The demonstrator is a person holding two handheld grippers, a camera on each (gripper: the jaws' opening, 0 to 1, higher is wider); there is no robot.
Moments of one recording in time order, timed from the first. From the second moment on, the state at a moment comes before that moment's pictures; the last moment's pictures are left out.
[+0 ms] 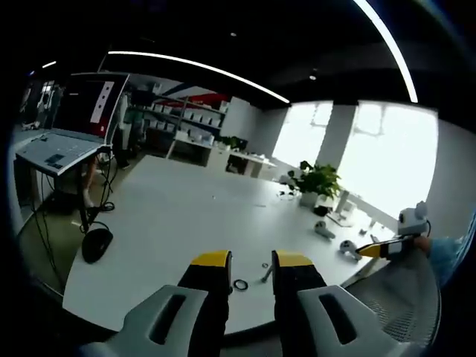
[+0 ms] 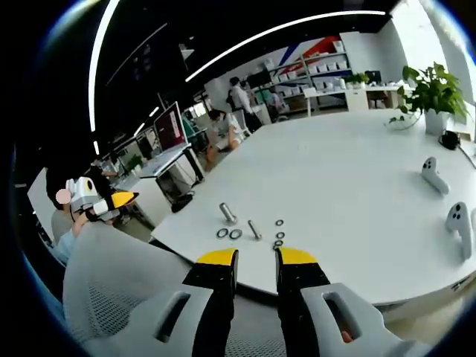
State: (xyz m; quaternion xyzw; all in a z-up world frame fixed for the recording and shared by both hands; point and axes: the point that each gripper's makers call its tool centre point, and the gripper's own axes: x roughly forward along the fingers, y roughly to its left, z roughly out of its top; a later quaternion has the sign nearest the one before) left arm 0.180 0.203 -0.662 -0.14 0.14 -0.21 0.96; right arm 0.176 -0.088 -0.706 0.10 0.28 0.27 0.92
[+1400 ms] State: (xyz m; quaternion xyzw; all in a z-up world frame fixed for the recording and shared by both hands) left arm 0.184 0.206 -0.663 -0.14 0.14 -0.21 0.96; right arm 0.176 -0.088 -0.707 0.10 0.28 0.27 0.91
